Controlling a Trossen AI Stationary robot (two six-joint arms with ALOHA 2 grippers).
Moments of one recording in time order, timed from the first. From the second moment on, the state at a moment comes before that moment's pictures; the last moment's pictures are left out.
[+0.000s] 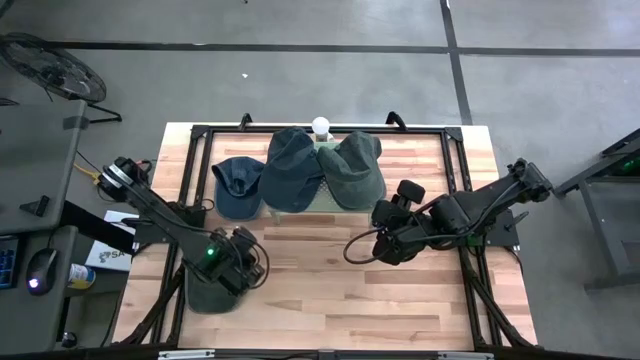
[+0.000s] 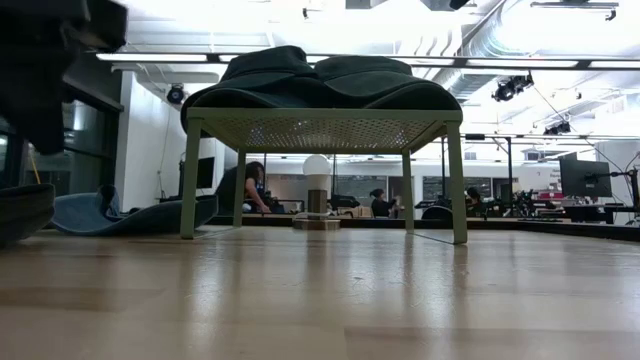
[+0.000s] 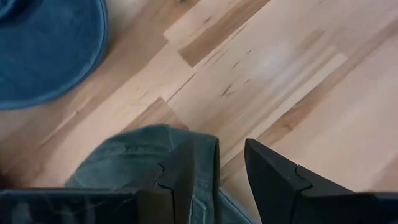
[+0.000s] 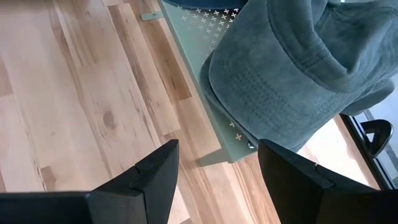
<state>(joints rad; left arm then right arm) -0.68 1.47 1.01 -1.04 -0.38 -1.53 0.45 1.55 1.64 -1.35 0.61 0.71</state>
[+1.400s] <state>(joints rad) -0.68 1.68 1.01 -1.04 -0.16 -1.52 0.45 1.55 1.64 -1.35 0.59 0.70</state>
